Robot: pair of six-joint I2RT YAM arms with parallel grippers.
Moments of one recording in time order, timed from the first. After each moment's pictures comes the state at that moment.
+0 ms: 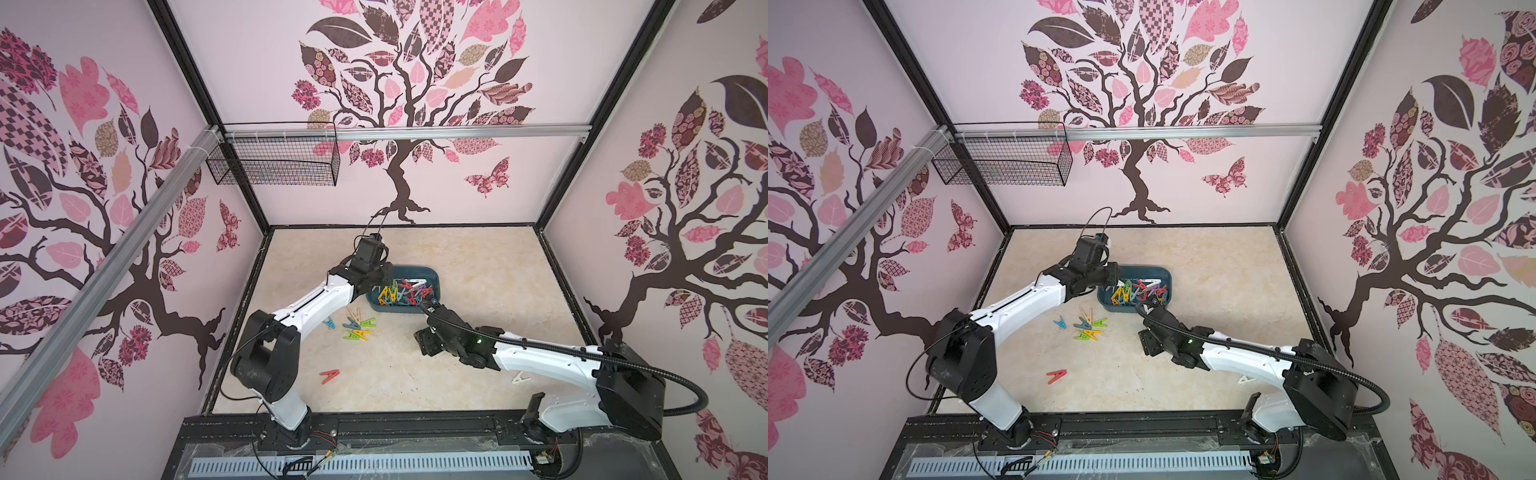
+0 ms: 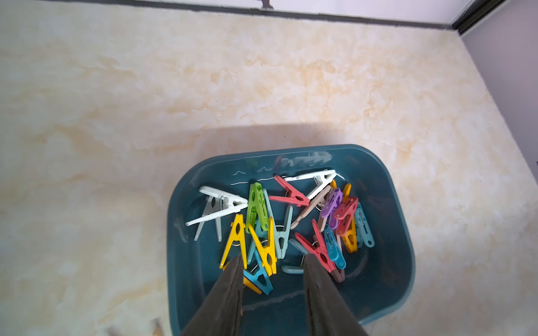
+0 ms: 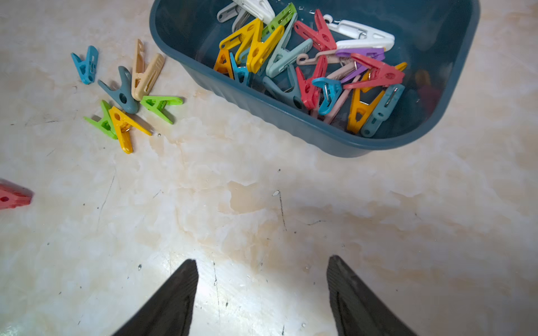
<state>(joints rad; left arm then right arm) -0.51 1.59 1.21 -0.36 -0.04 -0.37 0.94 1.37 0.73 -0.19 0.22 0.42</state>
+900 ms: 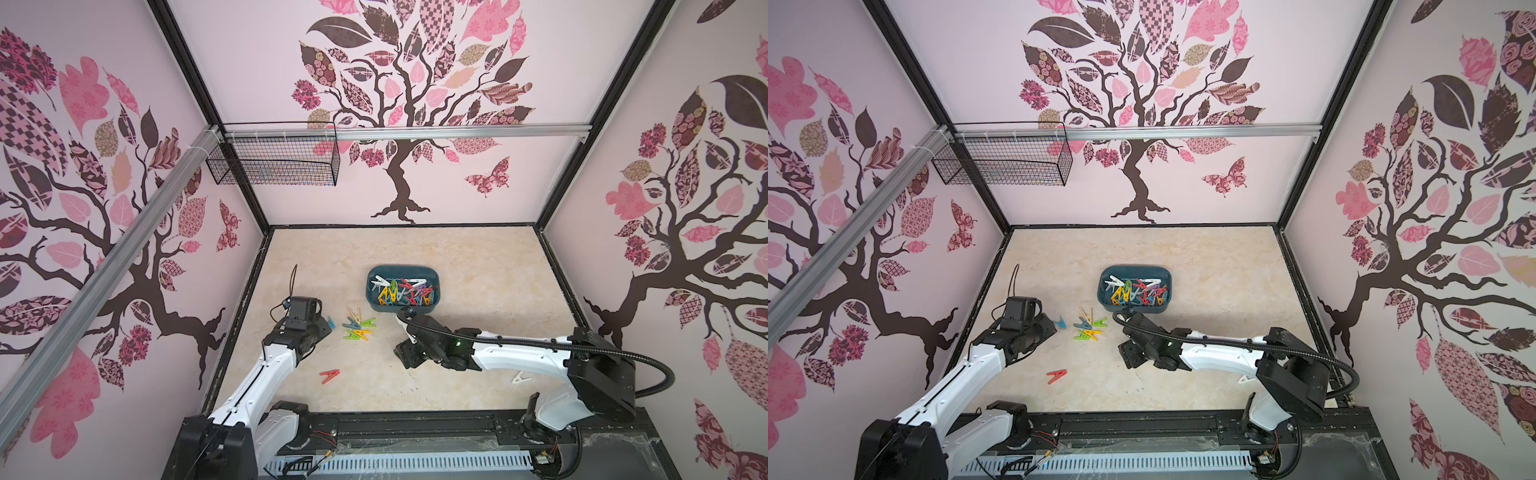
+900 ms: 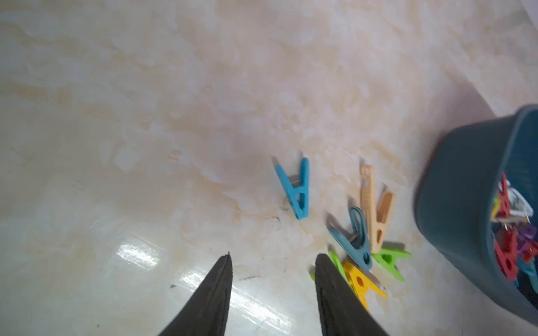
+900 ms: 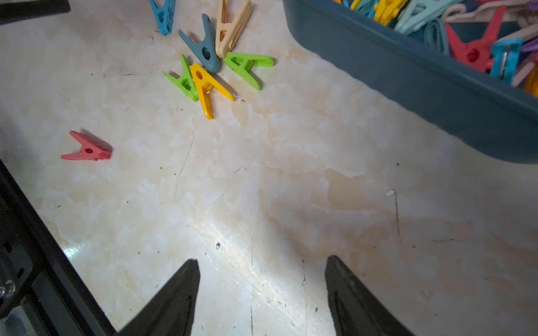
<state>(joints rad) -0.11 1.07 0.54 -0.46 -0.07 -0.75 1.05 1.53 0.84 -0.17 0.08 0.46</state>
